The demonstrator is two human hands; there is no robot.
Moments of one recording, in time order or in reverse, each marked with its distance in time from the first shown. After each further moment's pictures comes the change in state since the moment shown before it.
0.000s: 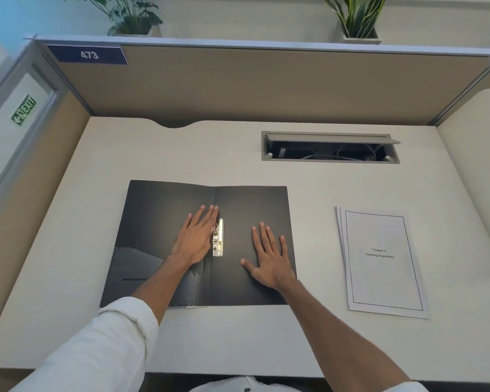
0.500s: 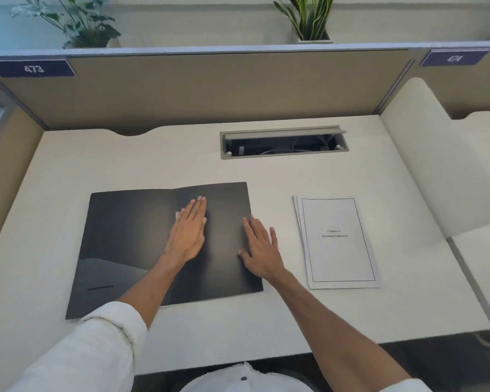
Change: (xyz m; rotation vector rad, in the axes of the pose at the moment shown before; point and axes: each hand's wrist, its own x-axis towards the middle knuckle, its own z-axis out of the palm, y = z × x) left_hand 0.006 0.081 0.001 -0.094 0.175 0.057; right_hand -0.045 0.054 -0.028 0.129 0.163 0.048
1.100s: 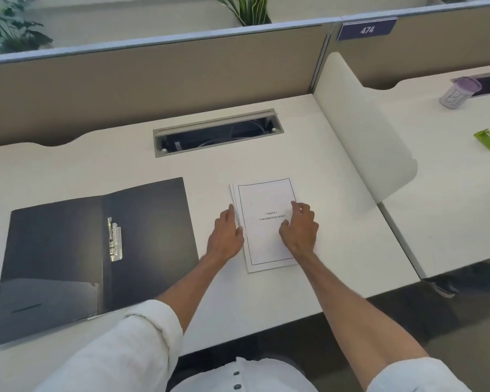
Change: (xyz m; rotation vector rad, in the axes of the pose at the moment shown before) left_hand 0.004 0.268 0.081 -0.283 -0.240 -0.021; right_hand -0.085 0.215 -0.084 0.192 0.335 0.584
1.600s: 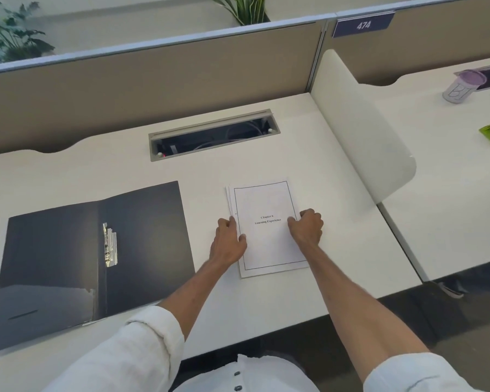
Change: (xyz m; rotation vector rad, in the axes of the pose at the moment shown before) left_hand 0.011 0.017 0.022 0.008 -0.040 -0.090; right_hand 0.036 0.023 -0.010 0.329 -0.055 0.332
